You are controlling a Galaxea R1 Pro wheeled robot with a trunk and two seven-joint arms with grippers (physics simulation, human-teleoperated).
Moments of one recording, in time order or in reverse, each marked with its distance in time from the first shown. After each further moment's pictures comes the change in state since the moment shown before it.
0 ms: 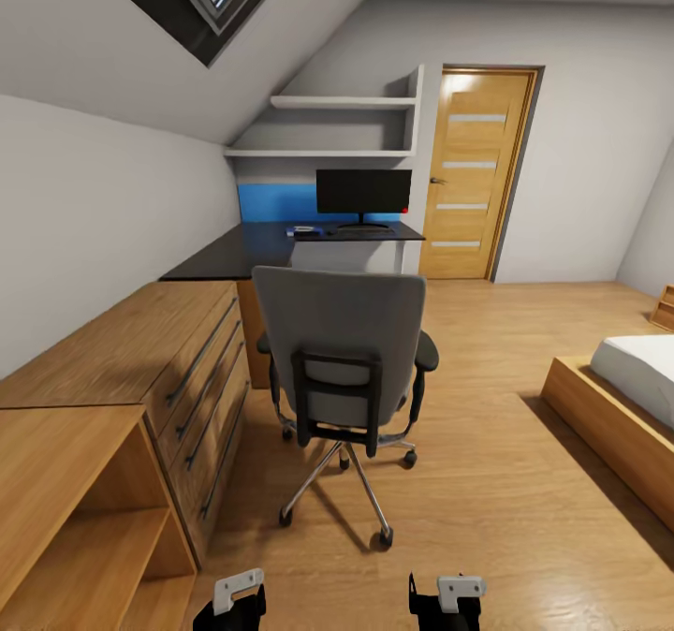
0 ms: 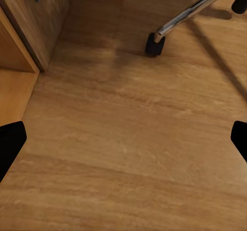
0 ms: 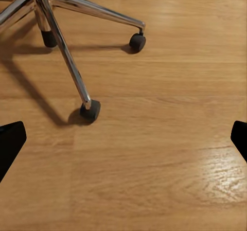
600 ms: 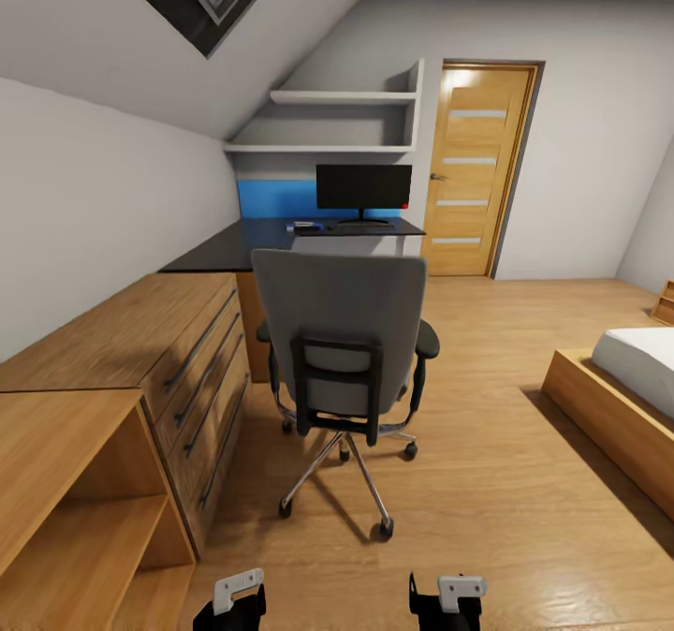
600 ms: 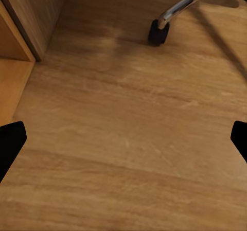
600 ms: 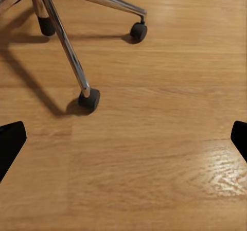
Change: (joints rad) left arm 0.000 0.000 -0.001 0.000 -0.001 -0.002 0.000; right arm 0.000 -0.002 -0.001 0.000 0.000 -0.001 0.001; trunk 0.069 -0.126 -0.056
